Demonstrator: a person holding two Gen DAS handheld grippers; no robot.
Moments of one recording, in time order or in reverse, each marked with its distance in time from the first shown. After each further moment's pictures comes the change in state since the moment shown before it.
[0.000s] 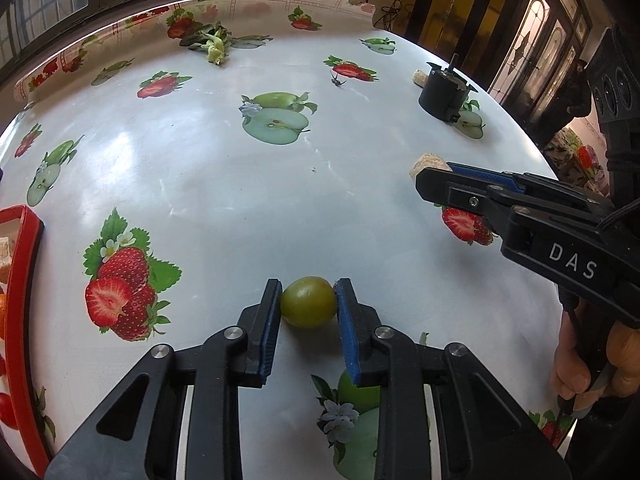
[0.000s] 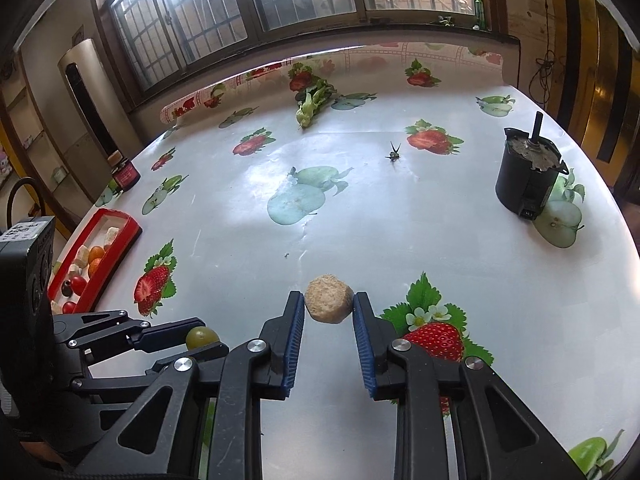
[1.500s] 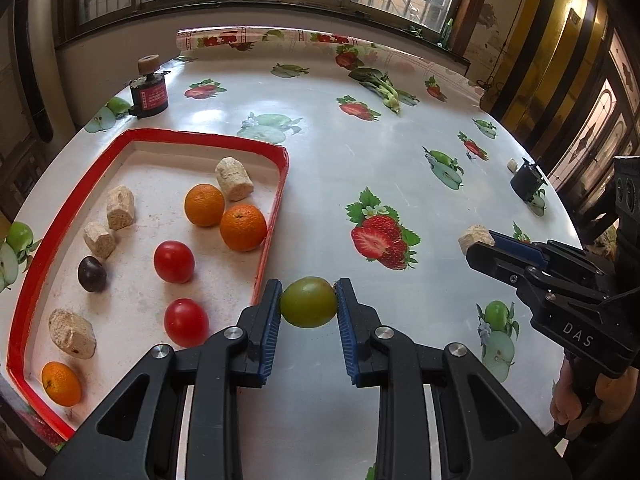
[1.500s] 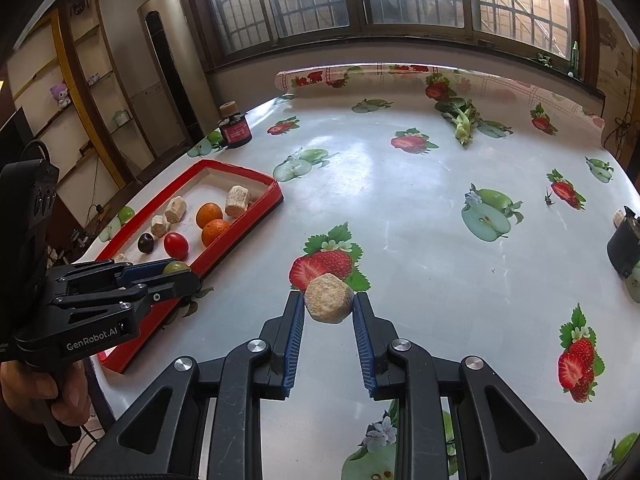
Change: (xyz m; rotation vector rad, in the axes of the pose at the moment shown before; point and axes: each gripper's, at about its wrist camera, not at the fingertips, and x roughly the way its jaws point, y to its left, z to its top) left arm -0.111 0.148 -0.072 -0.294 -0.134 0.158; right arm -0.003 0.164 -0.011 -0.232 0.021 0.156
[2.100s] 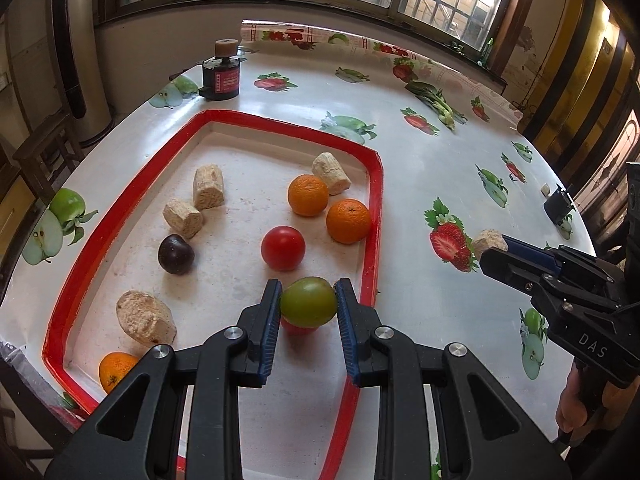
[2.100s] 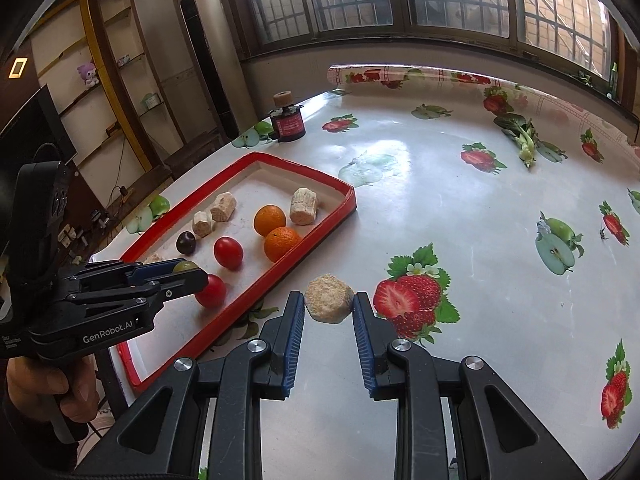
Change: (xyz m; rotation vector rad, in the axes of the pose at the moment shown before) left arm -0.014 0.067 -0.011 -0.100 -0.010 0.073; right arm 0.028 0.063 0.018 -0.083 0.015 0.083
